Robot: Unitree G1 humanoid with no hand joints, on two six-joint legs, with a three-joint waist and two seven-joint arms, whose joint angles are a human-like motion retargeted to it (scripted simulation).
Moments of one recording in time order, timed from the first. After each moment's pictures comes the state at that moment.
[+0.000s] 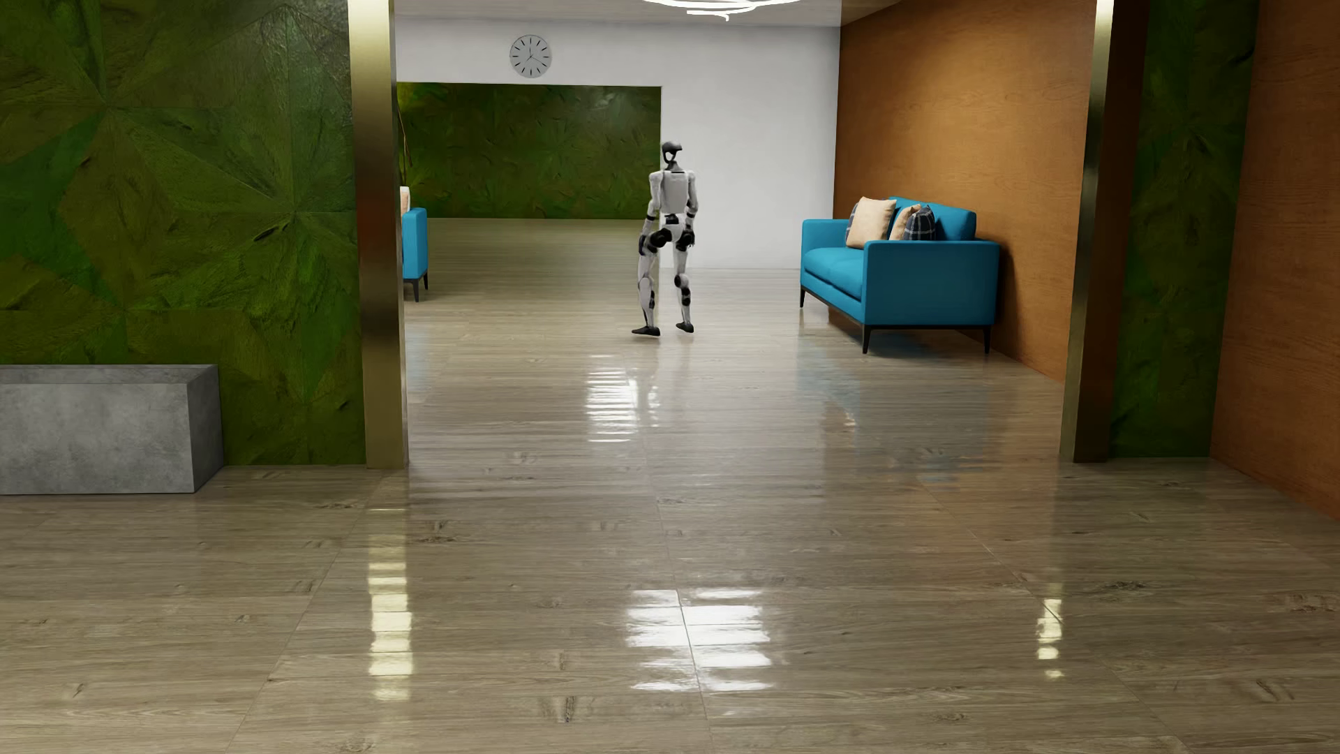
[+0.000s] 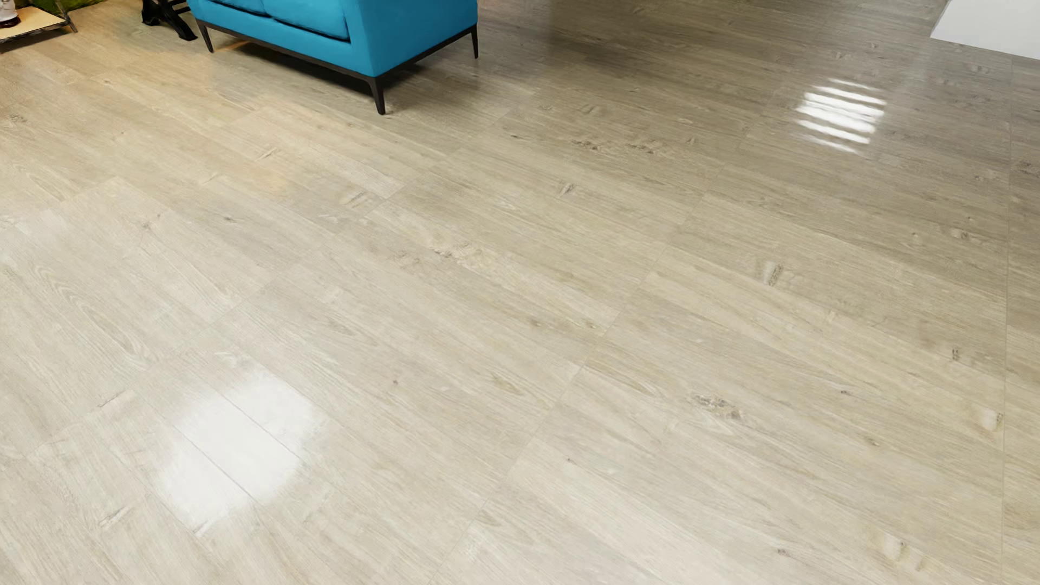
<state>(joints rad) -0.16 -0.17 -0.02 0.31 -0.13 0.00 0.41 -0.21 -0.02 0.43 0.37 0.17 0.24 -0.23 -0.31 0.12 -0.08 -0.10 0.08 -0.17 -0.13 0.92 0.71 0.56 -0.71 0.42 0.22 0.00 0.02</state>
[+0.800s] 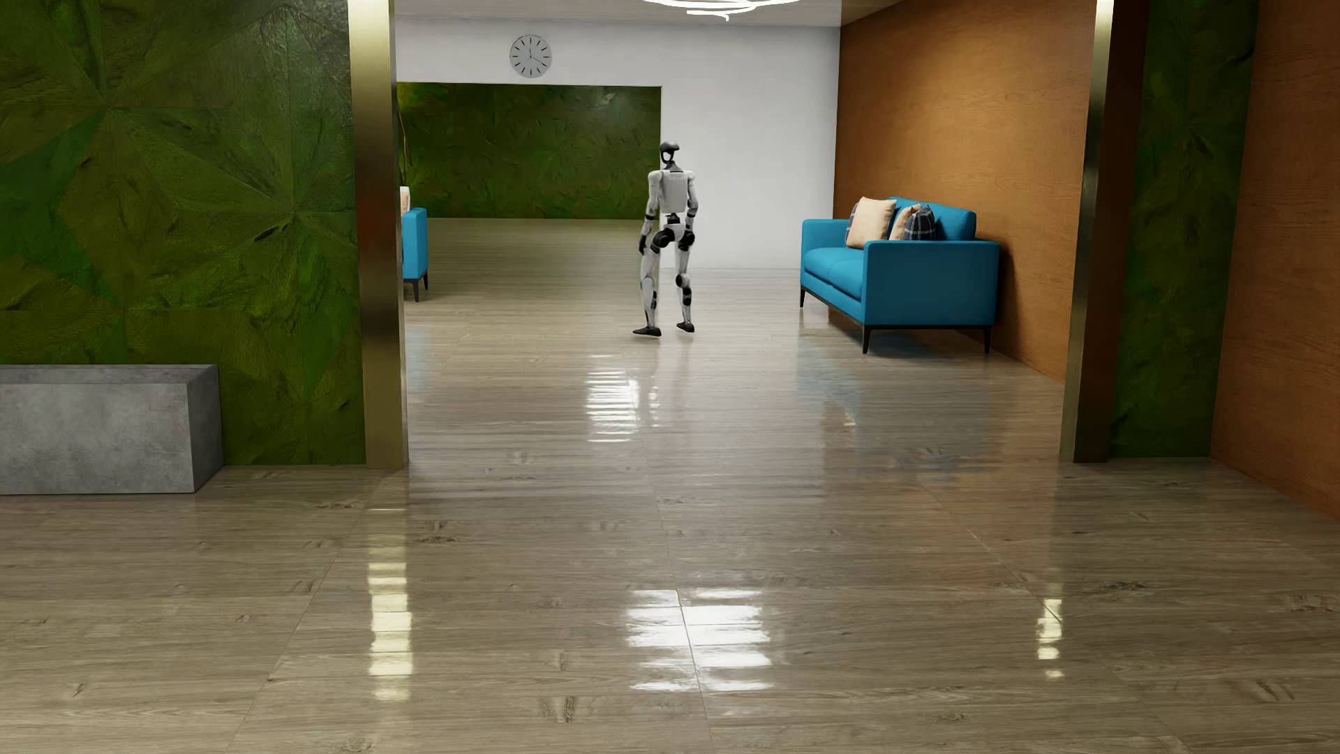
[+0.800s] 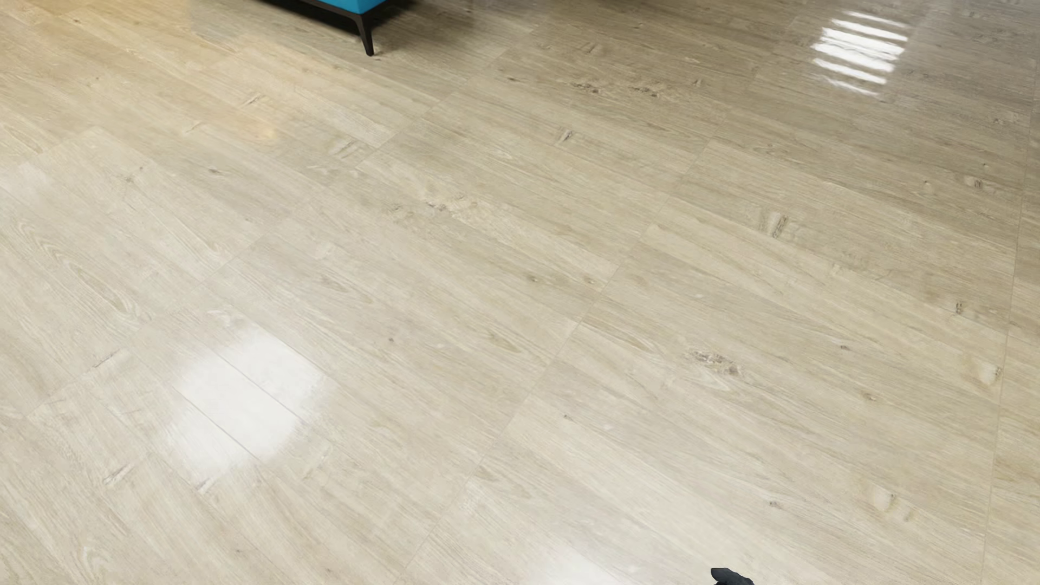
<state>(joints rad) -0.25 -0.26 -0.04 0.33 -0.11 0.03 0.38 -0.24 0.00 0.39 0.36 0.07 0.20 -0.20 -0.30 0.18 -0.07 -0.12 0.05 -0.40 -0.14 0.95 0.64 0.55 -0.72 0.42 0.15 -0.02 -0.01</state>
